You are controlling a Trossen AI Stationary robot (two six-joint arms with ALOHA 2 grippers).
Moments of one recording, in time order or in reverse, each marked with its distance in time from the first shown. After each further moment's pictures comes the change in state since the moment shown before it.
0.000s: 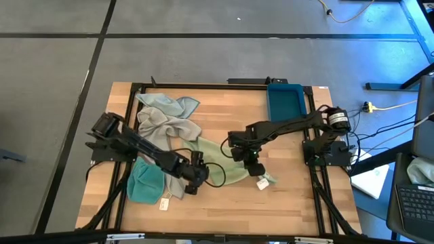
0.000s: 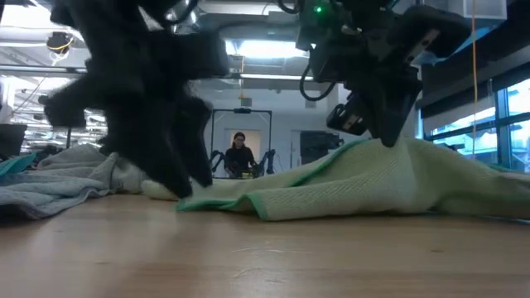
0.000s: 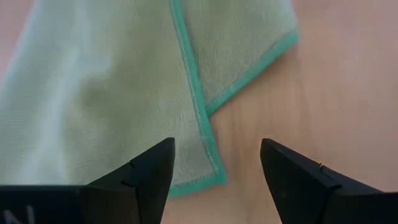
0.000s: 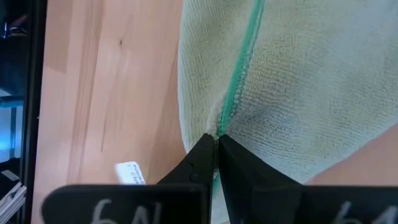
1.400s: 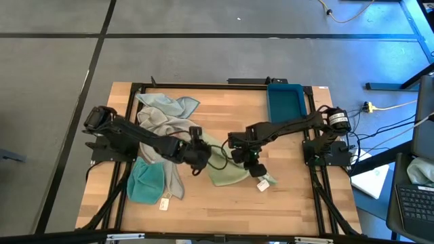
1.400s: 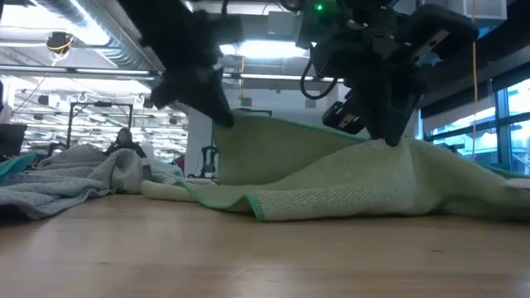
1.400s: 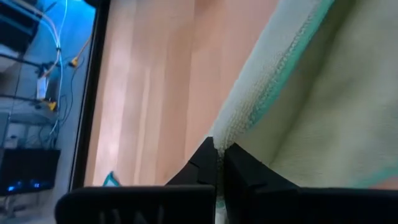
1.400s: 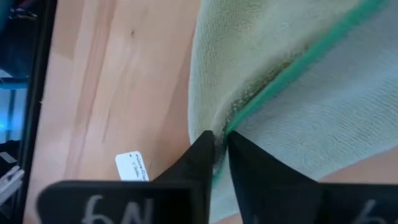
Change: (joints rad) left arm 0.140 -0.133 0.098 -0.213 -0.392 0.186; right arm 0.018 0.000 0.000 0.006 0.008 -0.084
